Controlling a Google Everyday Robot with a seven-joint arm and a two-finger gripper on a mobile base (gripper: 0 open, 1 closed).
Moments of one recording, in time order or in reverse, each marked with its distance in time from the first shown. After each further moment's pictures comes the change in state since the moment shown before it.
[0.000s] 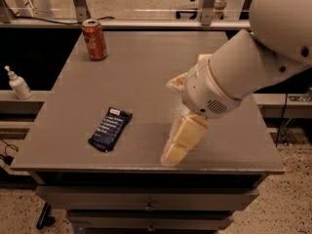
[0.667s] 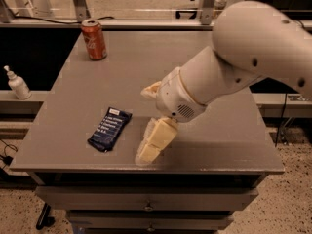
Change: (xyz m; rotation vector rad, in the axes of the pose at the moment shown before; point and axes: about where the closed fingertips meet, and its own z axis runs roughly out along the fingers) arm -0.027 -0.005 0.055 -0.097 -0.118 -0.023
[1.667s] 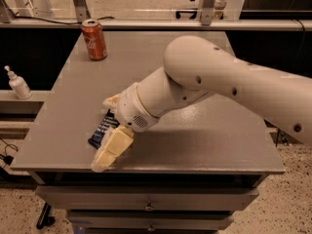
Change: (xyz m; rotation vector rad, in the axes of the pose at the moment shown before) arm -0.051 0.000 0.091 -0.100 -0.167 -0.011
